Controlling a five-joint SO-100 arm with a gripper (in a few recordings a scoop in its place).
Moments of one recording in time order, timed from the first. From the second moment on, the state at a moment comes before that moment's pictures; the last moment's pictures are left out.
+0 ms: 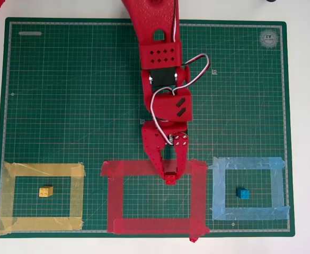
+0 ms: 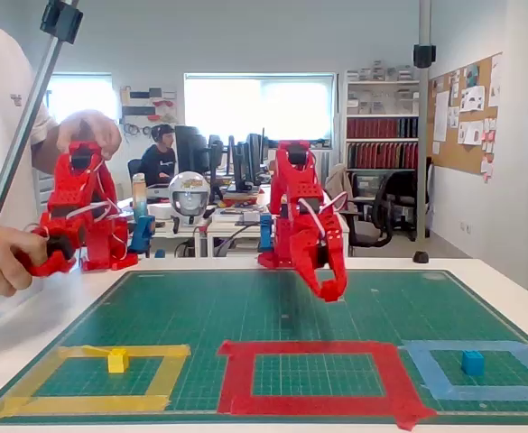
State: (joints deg) arm -8.5 70.0 106.2 -9.6 -83.7
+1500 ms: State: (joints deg) arm -5.7 36.7 90.8 -37.7 -90.3
